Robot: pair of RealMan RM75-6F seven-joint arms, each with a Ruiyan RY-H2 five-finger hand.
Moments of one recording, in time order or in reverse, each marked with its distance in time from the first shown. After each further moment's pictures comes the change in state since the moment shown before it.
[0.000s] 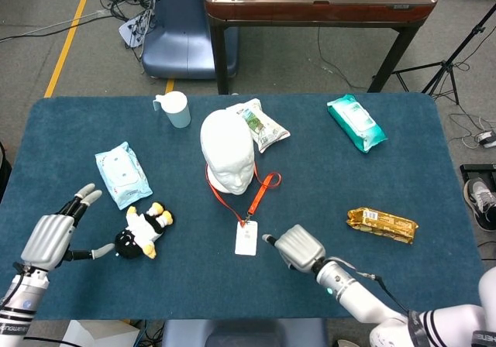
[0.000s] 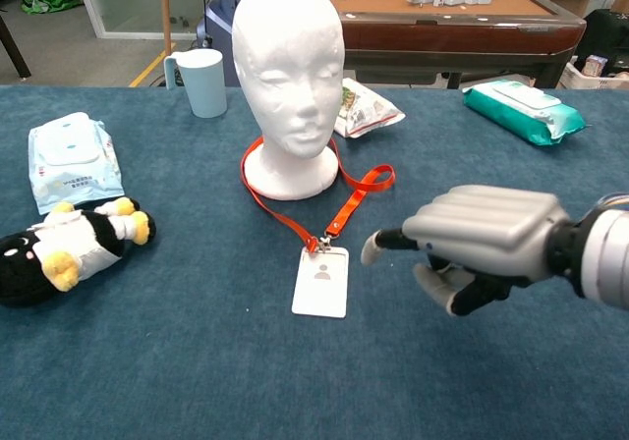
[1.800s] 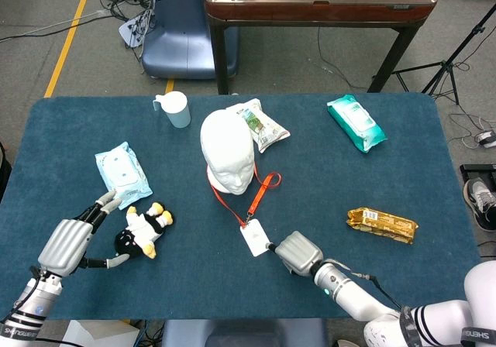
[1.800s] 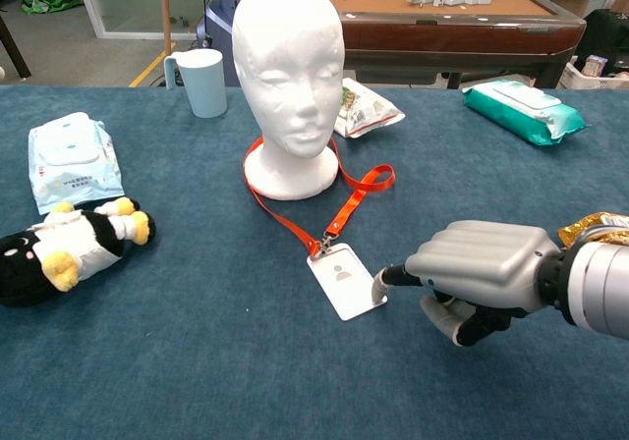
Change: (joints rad) left arm -0.016 -0.009 0.027 -0.042 0.090 -0.025 0.032; right arm 0.038 -0.068 -0.023 0.084 0.082 -0.096 -0.031
